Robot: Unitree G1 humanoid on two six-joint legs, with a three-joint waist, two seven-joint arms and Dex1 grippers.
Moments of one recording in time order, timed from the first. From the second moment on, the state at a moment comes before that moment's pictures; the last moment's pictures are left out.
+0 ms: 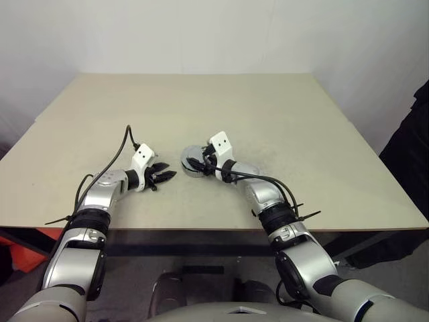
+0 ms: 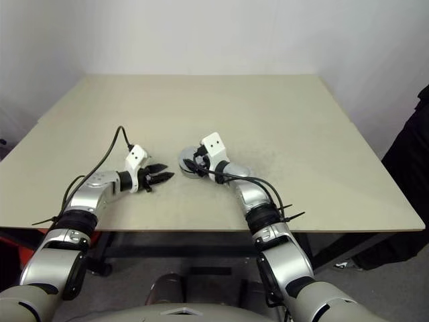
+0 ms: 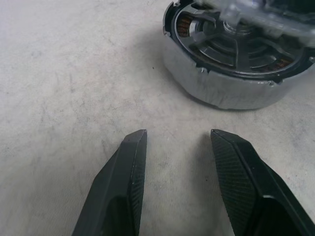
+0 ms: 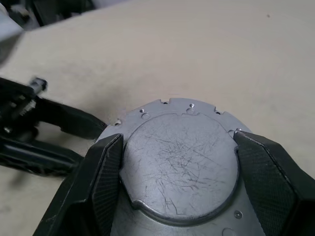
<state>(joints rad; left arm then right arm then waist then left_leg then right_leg) -0.56 0.44 -0.01 0.72 -0.12 0.10 -0.97 -0.66 0.02 0.16 0.58 0.07 0.24 0.52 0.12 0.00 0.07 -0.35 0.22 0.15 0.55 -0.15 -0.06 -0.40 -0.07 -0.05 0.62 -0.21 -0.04</state>
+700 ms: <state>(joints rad) -0.55 0.43 -0.01 0.70 -0.12 0.11 -0.95 -0.69 0.02 0.17 0.67 0.04 0.16 0.51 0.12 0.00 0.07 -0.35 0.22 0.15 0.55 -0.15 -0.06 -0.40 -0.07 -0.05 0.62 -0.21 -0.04</state>
